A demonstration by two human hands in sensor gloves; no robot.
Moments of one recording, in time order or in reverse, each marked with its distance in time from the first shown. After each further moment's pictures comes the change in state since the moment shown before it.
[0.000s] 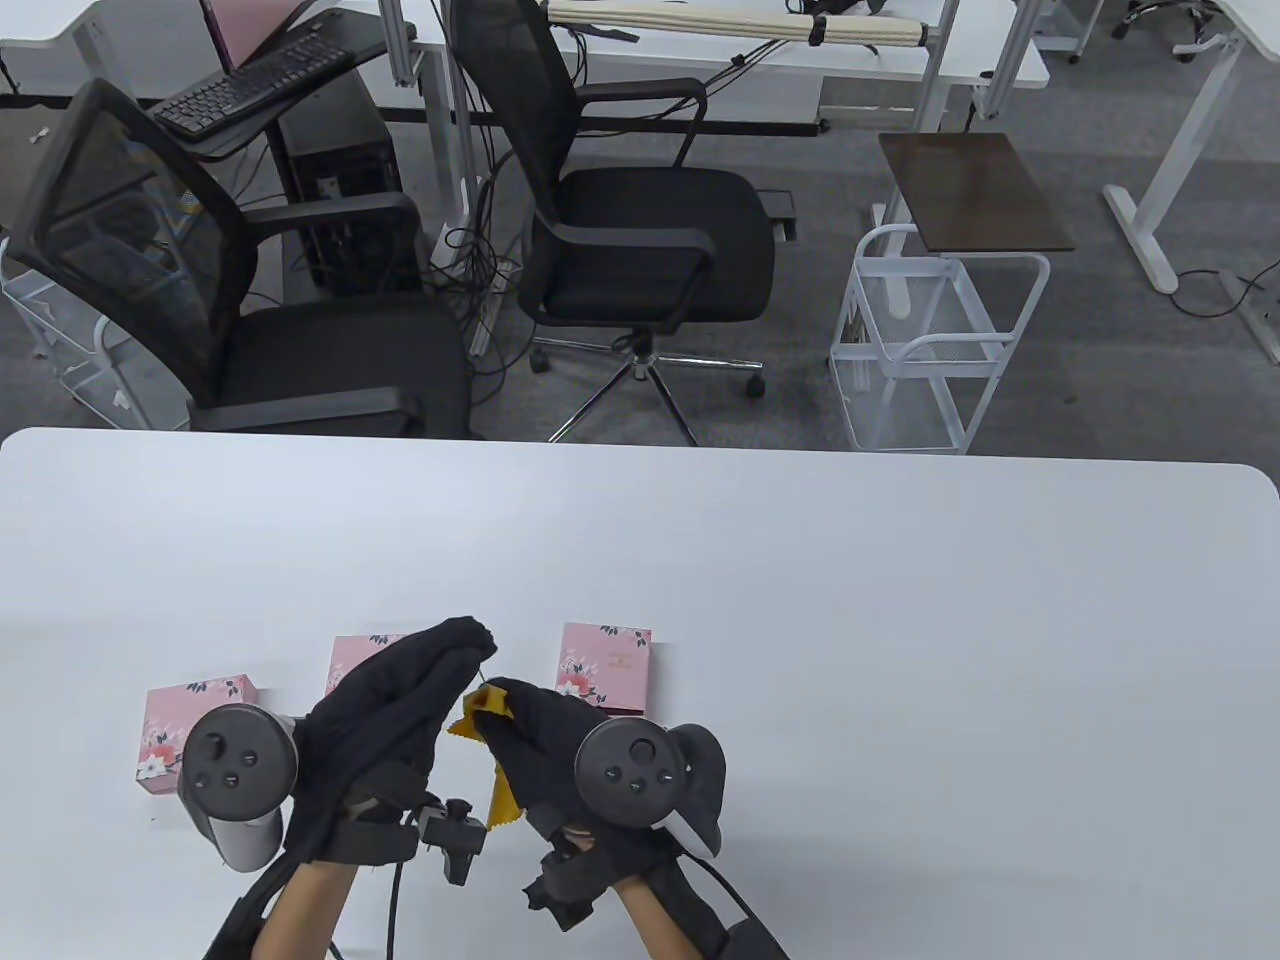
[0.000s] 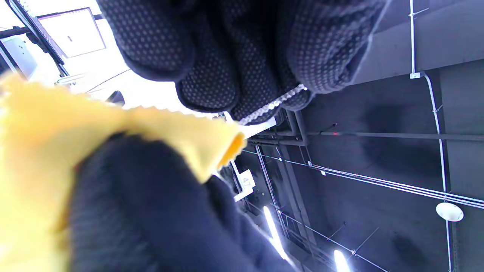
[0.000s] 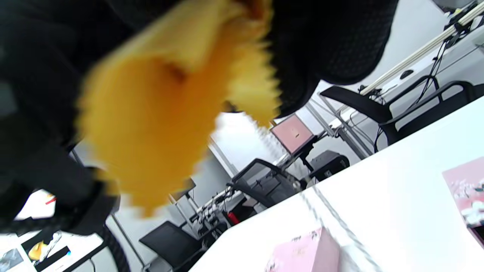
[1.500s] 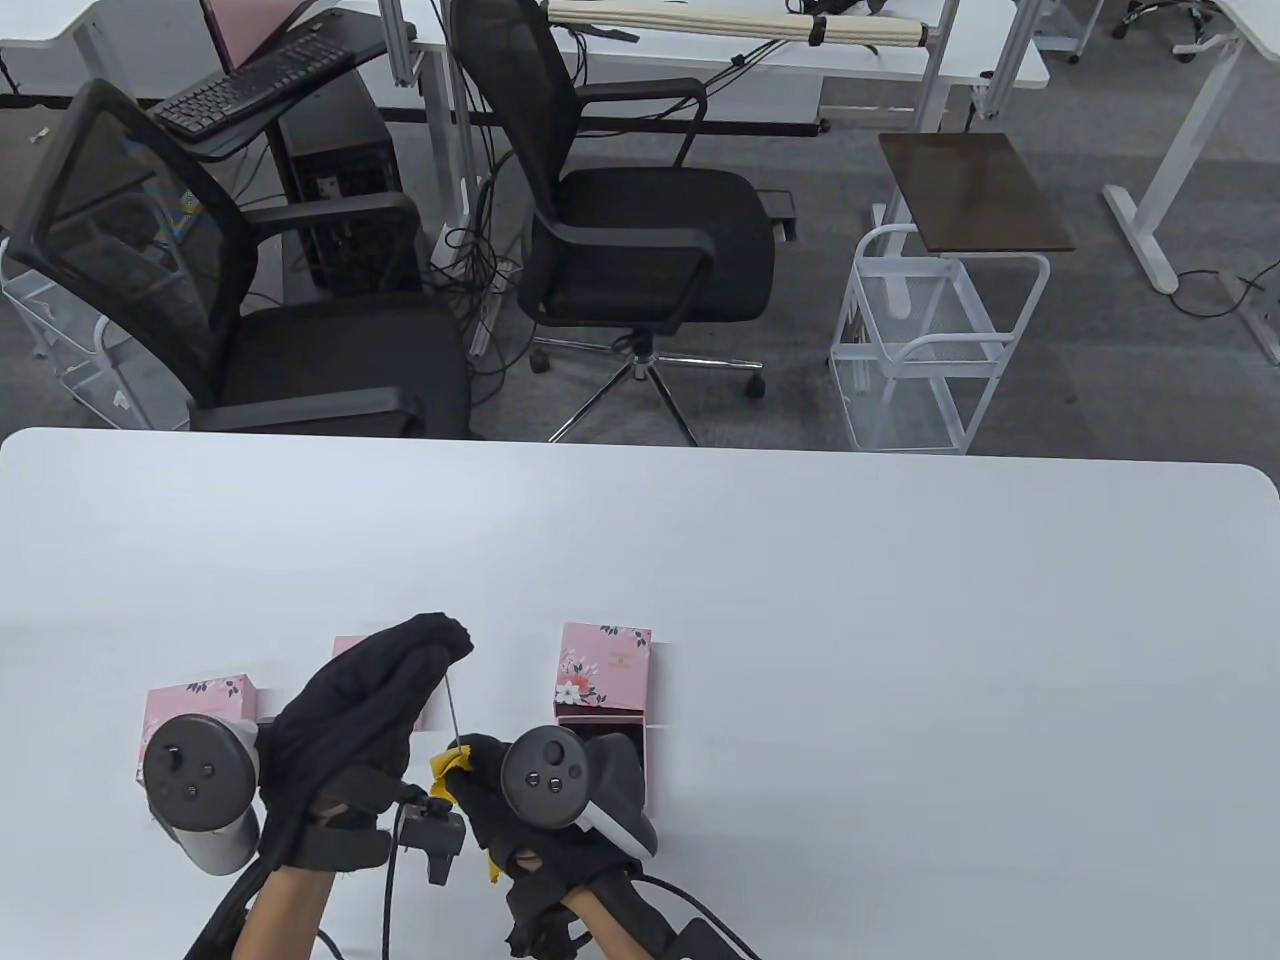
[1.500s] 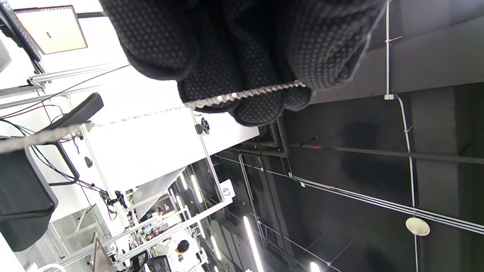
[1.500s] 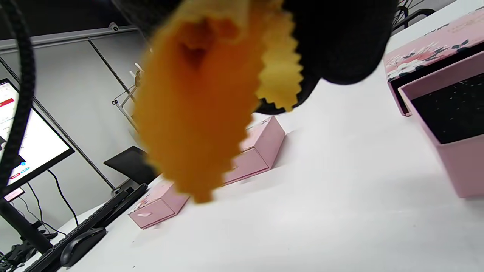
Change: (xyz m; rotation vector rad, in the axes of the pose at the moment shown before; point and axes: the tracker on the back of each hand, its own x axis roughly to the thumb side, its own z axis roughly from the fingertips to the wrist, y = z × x) left_hand 0.007 0.014 0.001 0.038 -0.060 0.067; right_hand -0.028 0.075 0.001 0.273 0.152 0.101
